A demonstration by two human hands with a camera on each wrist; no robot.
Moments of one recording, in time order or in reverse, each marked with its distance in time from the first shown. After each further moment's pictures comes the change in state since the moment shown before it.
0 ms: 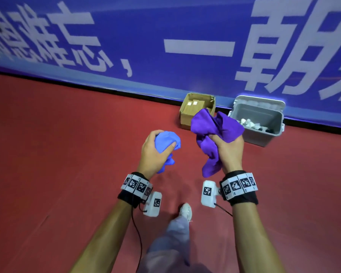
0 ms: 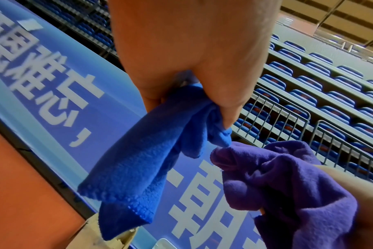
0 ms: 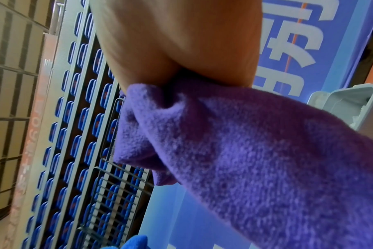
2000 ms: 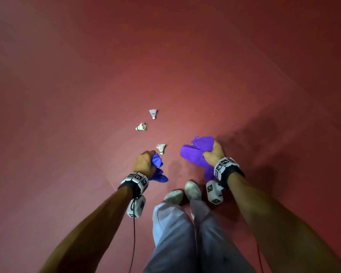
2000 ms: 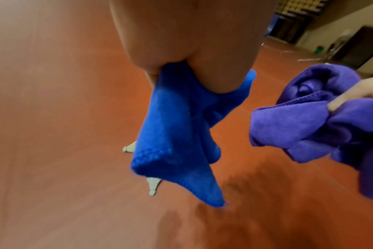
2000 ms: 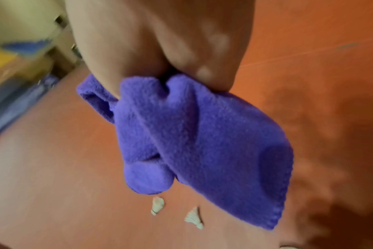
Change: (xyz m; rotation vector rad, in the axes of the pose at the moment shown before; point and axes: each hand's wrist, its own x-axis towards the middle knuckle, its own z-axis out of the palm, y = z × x) left_hand -0.909 -0.508 -0.273 -0.230 1.120 -1.701; right_hand -0.992 0.429 0.306 -0.929 -2.502 -0.087
